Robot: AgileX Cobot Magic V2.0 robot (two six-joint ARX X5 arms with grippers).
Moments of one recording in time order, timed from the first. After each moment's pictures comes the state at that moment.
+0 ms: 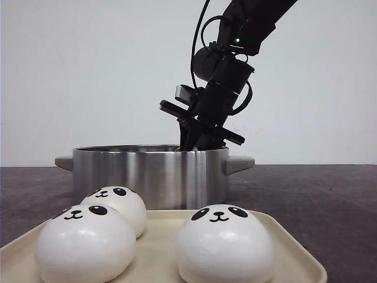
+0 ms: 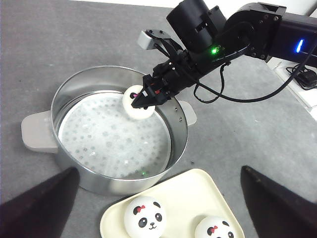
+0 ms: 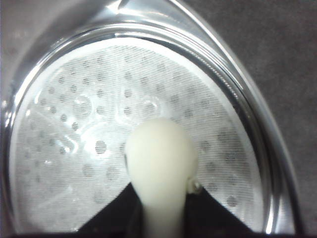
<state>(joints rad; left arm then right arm) -0.35 0.80 1.12 -0.81 0.31 -0.21 0.50 2.24 1.92 -0.79 -0.37 0.21</state>
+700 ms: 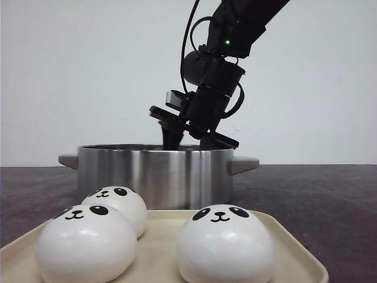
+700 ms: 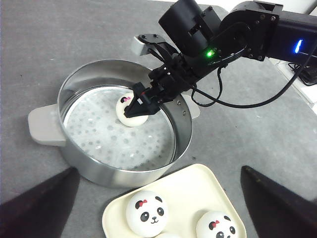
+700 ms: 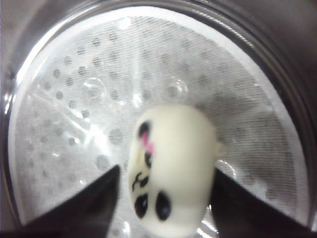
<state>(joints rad) -0.35 0.80 1.12 -0.83 0.31 -0.21 0.52 2.25 1.92 -0.81 -0.32 0.22</state>
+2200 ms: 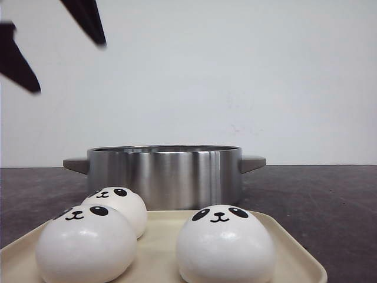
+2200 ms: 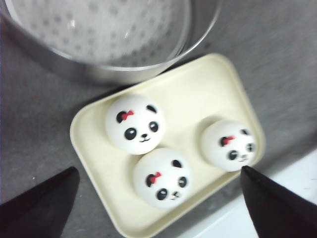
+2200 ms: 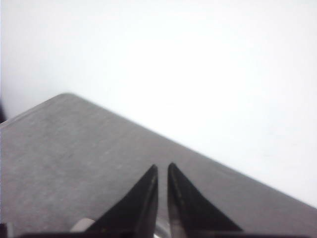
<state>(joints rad) -0.60 1.20 1.09 -0.94 0.22 -0.27 0.86 1.58 2.47 -1.10 0.34 0.02</state>
